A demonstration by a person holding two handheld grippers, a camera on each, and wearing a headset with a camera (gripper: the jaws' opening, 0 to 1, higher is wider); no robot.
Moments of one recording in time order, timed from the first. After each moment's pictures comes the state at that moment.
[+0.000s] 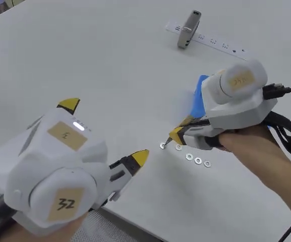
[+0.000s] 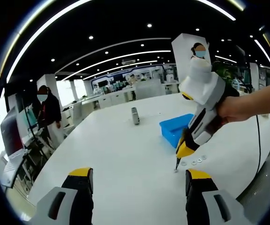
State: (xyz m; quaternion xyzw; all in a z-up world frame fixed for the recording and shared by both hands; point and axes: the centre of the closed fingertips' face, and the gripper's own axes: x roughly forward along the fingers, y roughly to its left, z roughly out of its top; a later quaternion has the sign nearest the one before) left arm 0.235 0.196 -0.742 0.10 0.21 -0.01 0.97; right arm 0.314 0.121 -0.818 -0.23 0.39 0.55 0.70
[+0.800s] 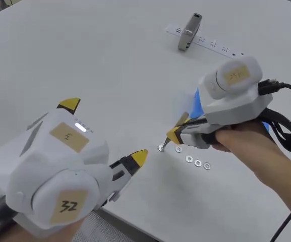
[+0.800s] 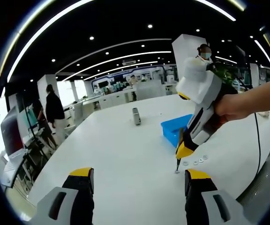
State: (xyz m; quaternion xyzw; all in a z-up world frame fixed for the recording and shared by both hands) left arm 0.235 0.201 -0.741 0.10 0.21 -0.01 0.97; right arm 0.311 0.128 -0.817 -0.23 0.41 0.55 0.69
